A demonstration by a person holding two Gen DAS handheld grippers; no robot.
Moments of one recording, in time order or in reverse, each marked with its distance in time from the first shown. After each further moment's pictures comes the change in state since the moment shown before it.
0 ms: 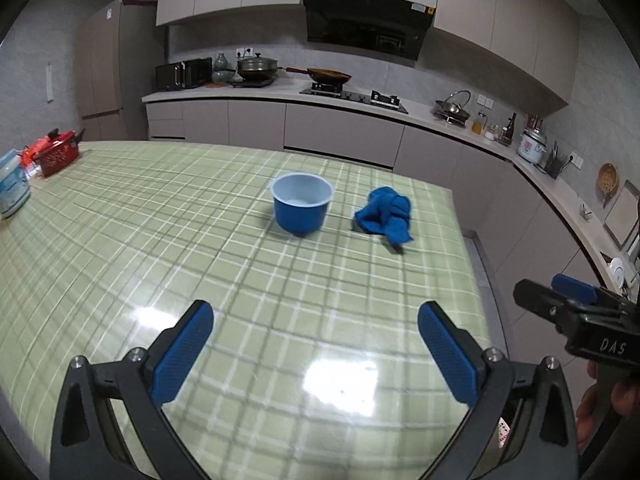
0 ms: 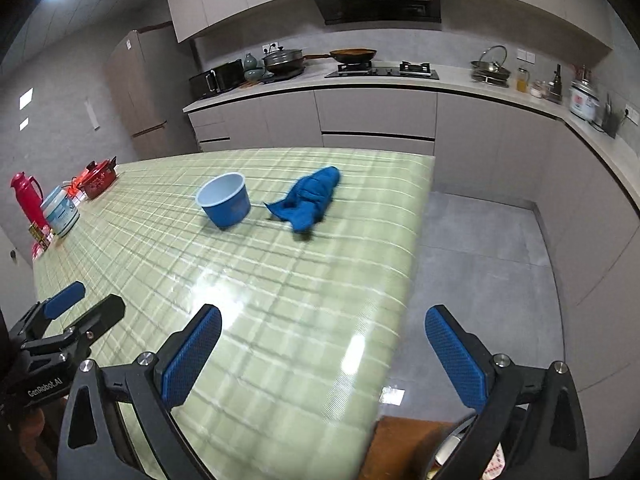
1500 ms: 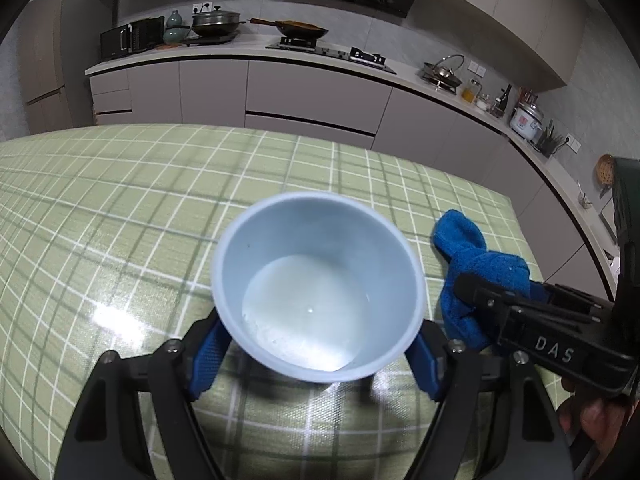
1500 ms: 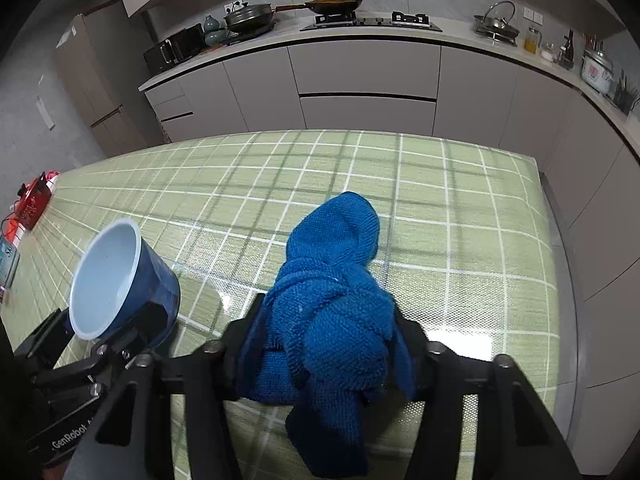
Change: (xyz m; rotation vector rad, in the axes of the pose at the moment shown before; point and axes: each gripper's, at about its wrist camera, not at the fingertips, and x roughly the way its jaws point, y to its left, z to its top) left arm 0.204 0.019 0.091 0.052 0.154 -0.140; right arm 0.234 0.014 0.107 0.071 0.154 -0.070
